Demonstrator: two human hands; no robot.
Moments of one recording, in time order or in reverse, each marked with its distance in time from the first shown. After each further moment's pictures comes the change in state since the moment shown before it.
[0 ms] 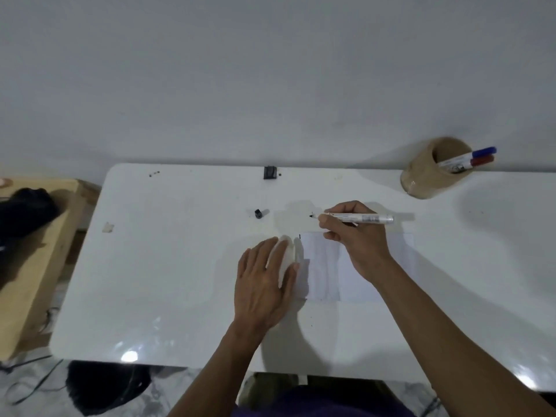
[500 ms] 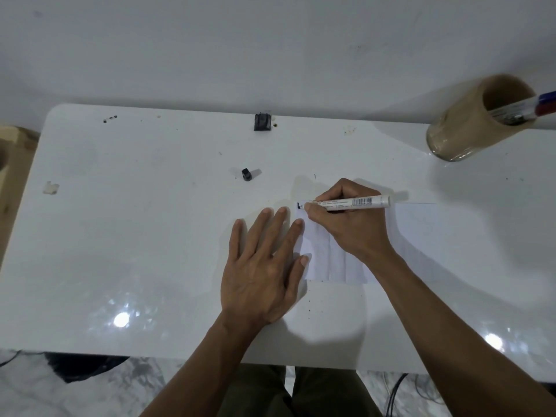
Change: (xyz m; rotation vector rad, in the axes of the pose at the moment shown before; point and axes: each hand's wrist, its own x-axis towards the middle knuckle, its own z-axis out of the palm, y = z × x) left_hand -0.015 -0.007 0.031 0.209 -0.113 0.131; right_hand 0.013 0.054 0.000 -0.519 0.015 -0.259
